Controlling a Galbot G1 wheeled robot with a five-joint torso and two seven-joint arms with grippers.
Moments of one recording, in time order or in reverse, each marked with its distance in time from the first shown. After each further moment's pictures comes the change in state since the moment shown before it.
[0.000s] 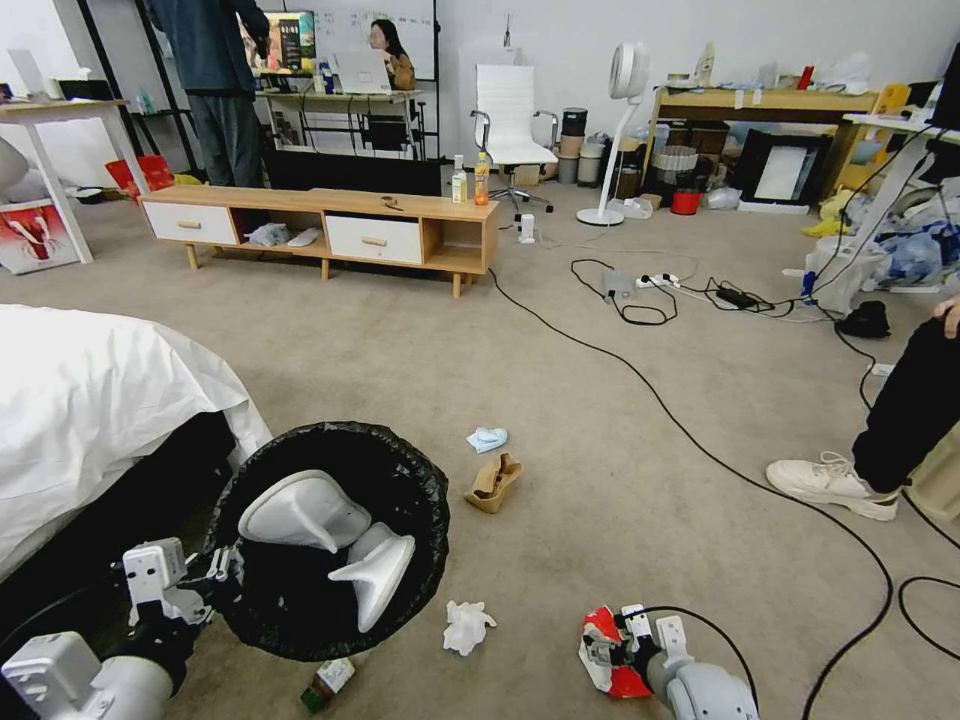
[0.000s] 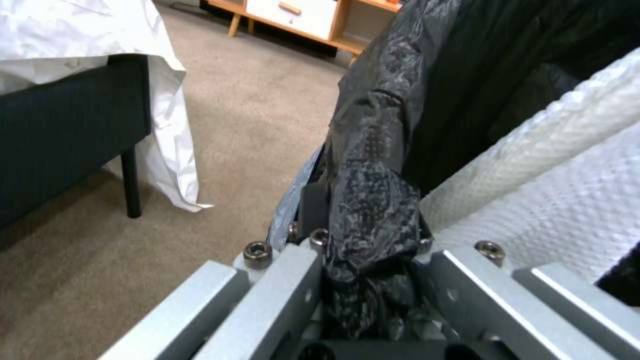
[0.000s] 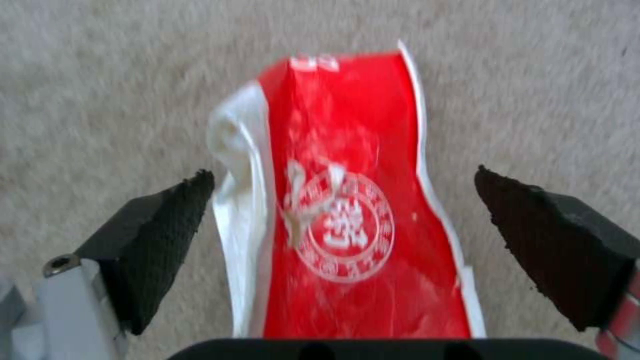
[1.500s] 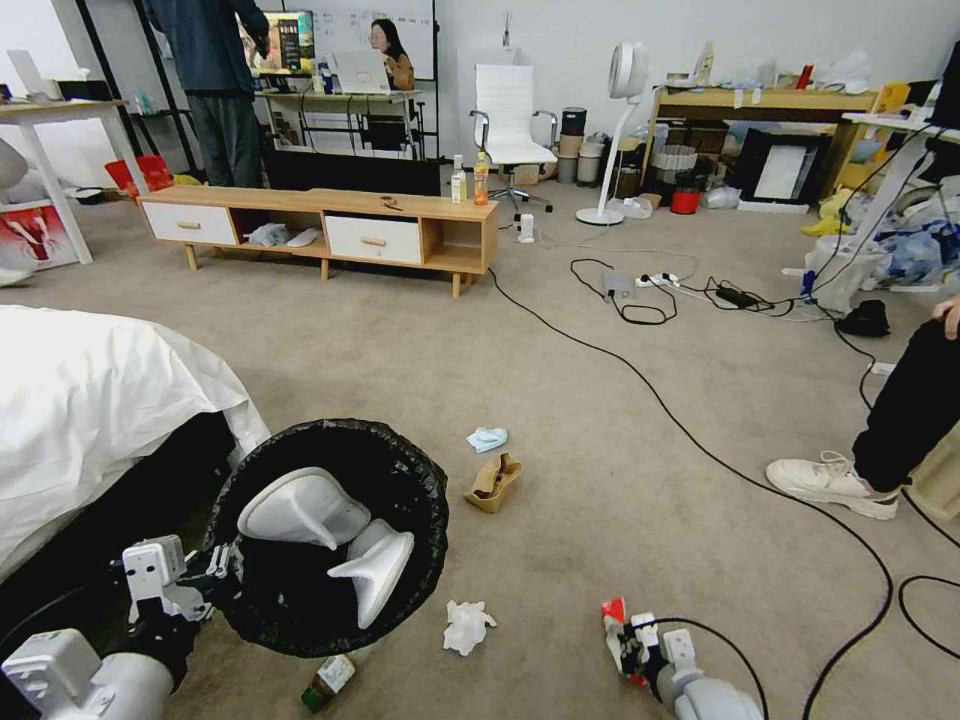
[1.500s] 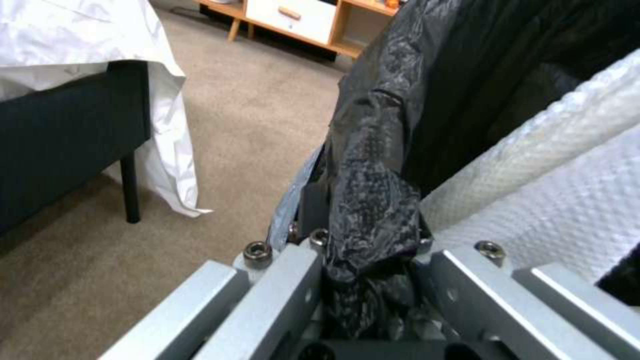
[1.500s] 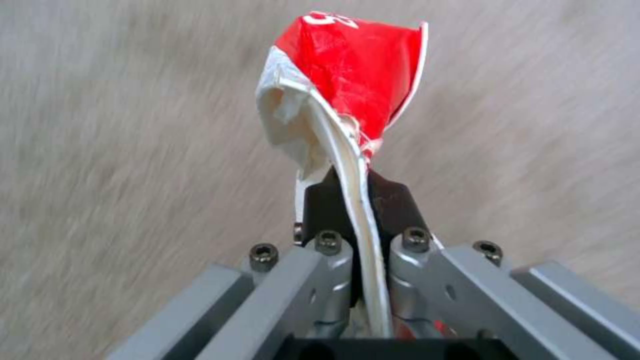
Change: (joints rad) left arm -0.014 0.001 -0.001 0.005 -0.001 0.000 0.002; right arm -0.048 -0.054 0.049 0.134 -0.013 0.109 0.047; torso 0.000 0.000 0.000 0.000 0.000
